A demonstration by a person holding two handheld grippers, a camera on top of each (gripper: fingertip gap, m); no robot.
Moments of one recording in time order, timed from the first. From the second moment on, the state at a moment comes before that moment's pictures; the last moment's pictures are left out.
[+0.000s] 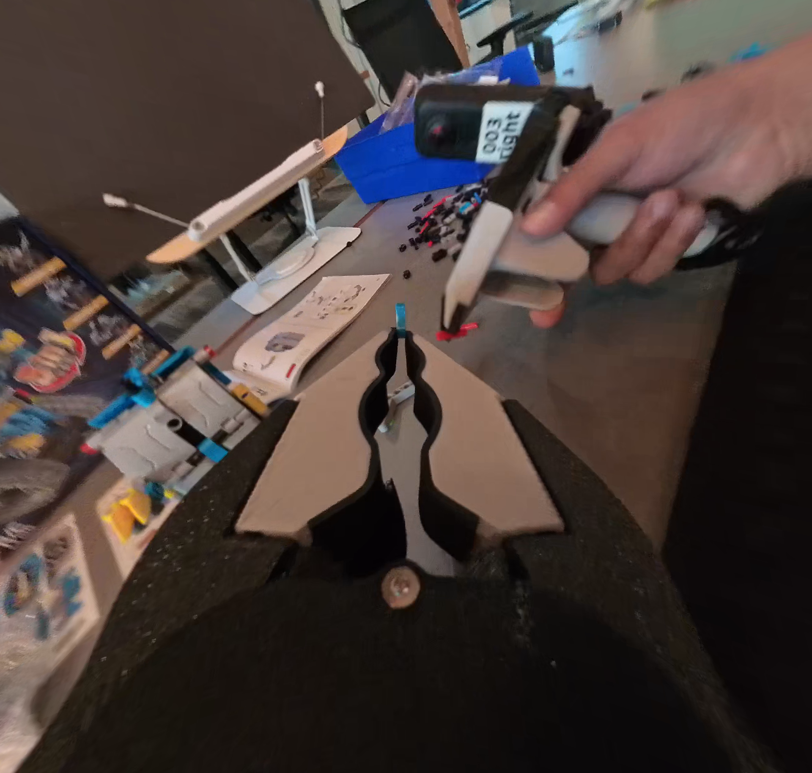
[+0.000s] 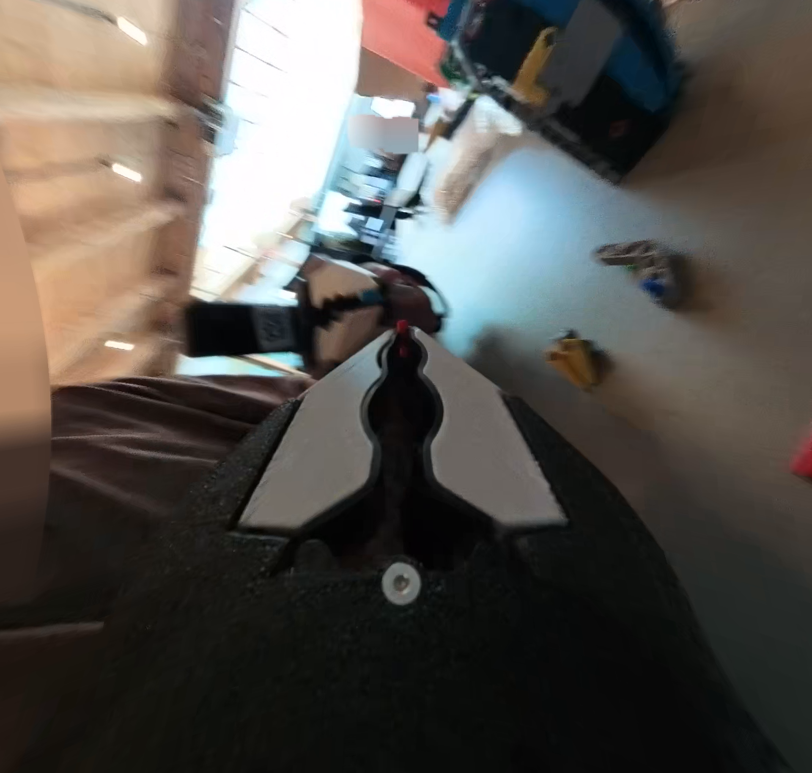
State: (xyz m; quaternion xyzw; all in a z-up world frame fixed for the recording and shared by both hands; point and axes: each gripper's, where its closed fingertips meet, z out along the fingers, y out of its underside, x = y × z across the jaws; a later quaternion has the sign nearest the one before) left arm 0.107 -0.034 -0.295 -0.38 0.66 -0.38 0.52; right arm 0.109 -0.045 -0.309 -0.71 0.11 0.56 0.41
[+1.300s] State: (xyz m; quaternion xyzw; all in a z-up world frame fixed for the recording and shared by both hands) left arm 0.076 -0.074 -0.264 -0.38 0.57 -0.68 0.25; right arm 0.073 -0.060 -0.257 -0.74 -0.17 0.29 0.59
